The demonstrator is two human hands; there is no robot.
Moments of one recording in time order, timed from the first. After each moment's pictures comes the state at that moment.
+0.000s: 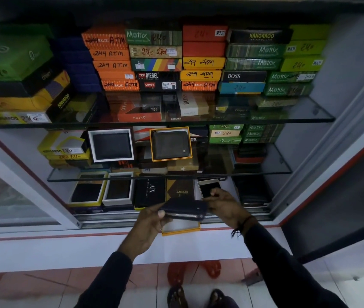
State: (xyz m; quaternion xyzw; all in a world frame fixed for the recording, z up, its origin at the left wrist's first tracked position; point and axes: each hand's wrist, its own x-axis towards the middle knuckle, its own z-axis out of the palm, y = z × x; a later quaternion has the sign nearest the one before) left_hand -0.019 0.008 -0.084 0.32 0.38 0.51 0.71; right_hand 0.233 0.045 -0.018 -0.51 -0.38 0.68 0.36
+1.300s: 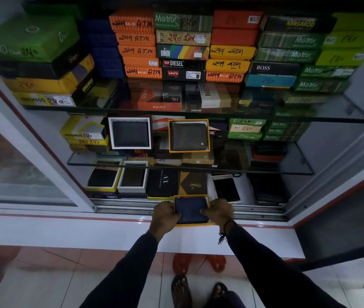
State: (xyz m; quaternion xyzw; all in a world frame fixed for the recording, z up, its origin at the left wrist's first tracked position) left_hand -0.001 0.021 -0.114 0.56 0.73 0.20 0.34; right_hand 0.184 0.057 -0.105 -0.76 -0.53 0.36 0.11
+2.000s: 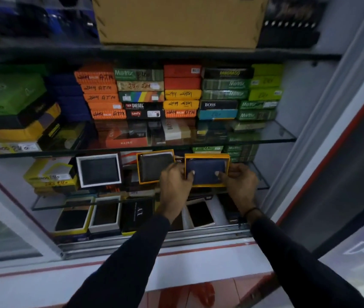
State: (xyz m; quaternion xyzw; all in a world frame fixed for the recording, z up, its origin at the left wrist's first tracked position) left_hand 0.104 0.093 0.064 0.66 0.60 0.44 0.12; right_hand 0.286 0.085 0.061 -0.68 -0.46 0.20 0.53
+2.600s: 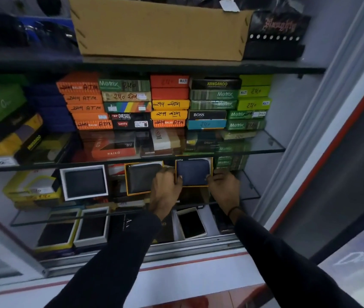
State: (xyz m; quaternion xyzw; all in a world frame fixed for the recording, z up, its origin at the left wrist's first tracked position) left_hand 0.110 0.134 0.057 0.69 0.64 0.31 0.13; right_hand 0.290 0.127 0.044 -0.73 -0.51 0.15 0.44
